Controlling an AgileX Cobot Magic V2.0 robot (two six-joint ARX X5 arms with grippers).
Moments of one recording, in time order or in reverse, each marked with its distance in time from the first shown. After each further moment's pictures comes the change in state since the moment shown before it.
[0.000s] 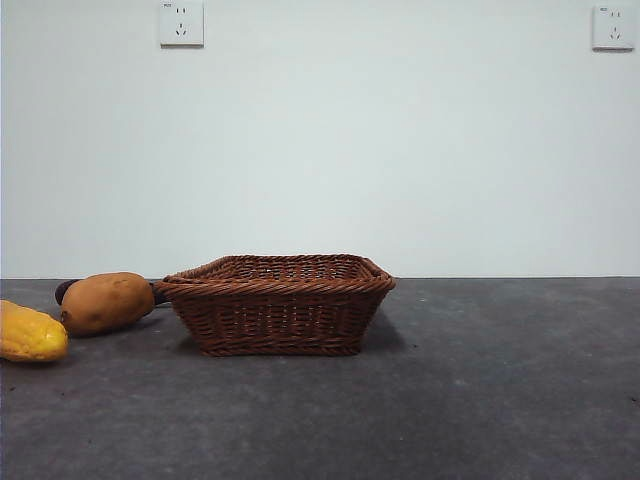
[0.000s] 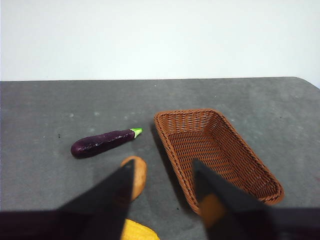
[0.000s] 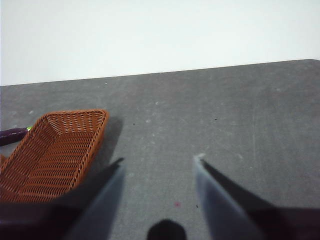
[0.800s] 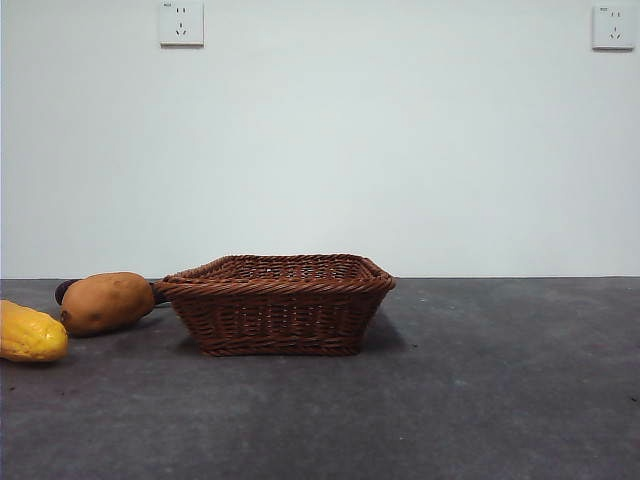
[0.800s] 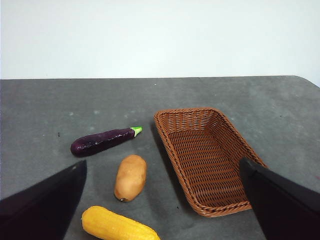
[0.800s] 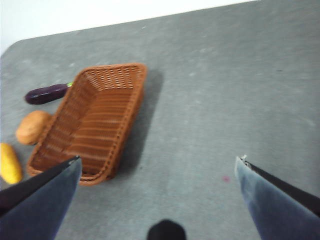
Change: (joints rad) left arm 0.000 0.005 0.000 -0.002 0.000 0.000; right arm 0.020 0.353 0.101 -0.008 -0.218 0.003
